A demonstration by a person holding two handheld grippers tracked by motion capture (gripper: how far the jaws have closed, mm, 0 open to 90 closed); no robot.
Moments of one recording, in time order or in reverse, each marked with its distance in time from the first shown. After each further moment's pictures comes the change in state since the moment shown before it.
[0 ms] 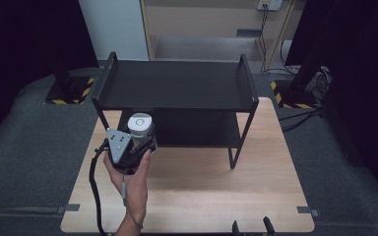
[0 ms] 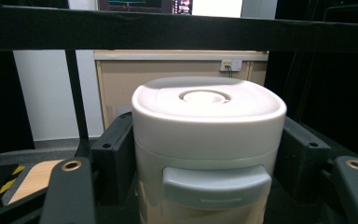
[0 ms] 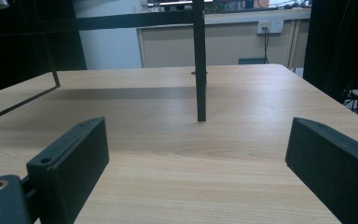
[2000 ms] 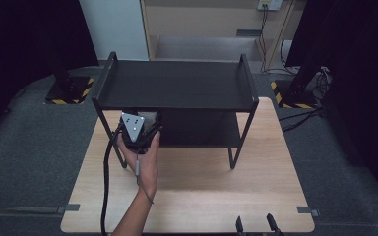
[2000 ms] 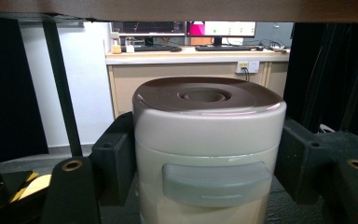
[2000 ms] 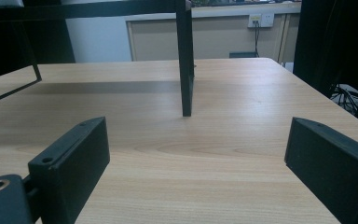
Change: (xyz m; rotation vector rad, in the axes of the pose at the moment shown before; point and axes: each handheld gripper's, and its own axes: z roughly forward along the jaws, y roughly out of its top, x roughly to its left) left arm -0.009 -0.020 0.062 -0.019 0.064 0.034; right arm -0.005 0.001 0.010 0.027 -0.036 -0.008
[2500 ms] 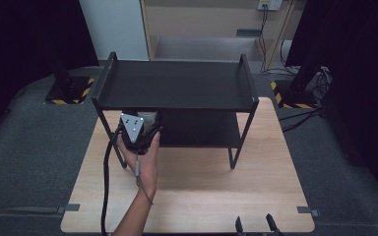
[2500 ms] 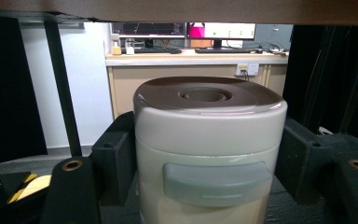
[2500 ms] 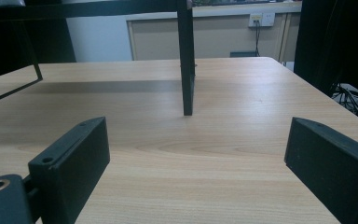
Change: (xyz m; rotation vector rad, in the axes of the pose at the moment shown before) left arm 0.001 -0.004 0.000 -0.014 -0.003 -0.008; right arm 0.000 0.000 0.000 0.002 0.002 -0.002
